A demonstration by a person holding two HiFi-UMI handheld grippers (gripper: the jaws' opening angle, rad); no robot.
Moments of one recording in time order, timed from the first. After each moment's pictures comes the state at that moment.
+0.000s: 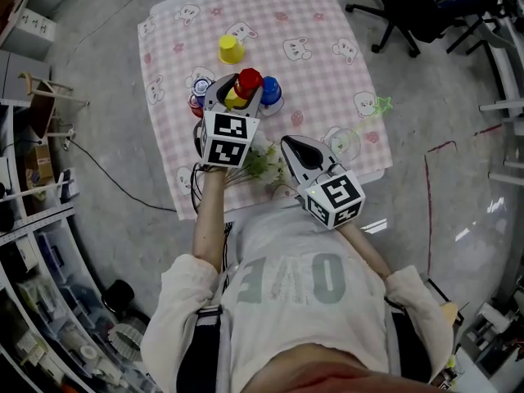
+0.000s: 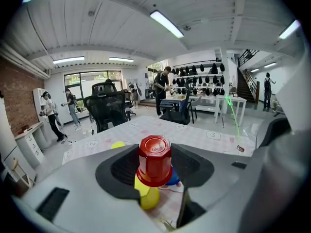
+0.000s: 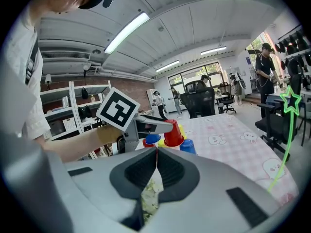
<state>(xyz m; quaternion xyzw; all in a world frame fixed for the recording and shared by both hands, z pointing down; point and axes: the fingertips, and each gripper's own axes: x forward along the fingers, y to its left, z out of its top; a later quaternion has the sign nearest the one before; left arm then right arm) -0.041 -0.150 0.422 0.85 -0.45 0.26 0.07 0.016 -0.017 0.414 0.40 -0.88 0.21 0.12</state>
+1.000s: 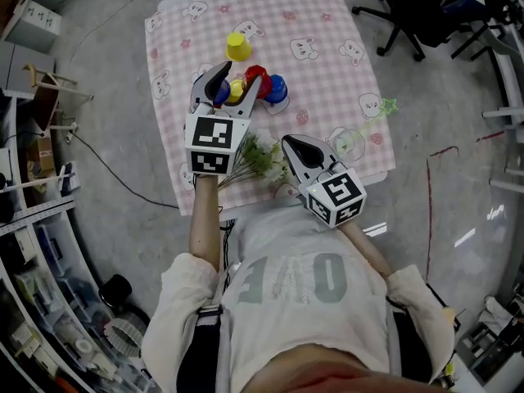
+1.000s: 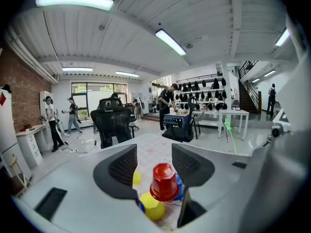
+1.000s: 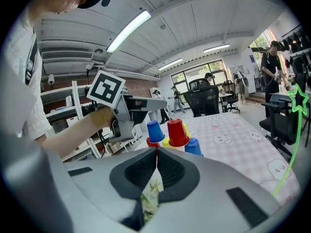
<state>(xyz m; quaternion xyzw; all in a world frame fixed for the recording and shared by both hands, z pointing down) -0.059 -0.146 0.352 0.86 -0.48 0.18 0.05 0.007 -0.015 0.415 0.38 -0.89 0.21 0.12</state>
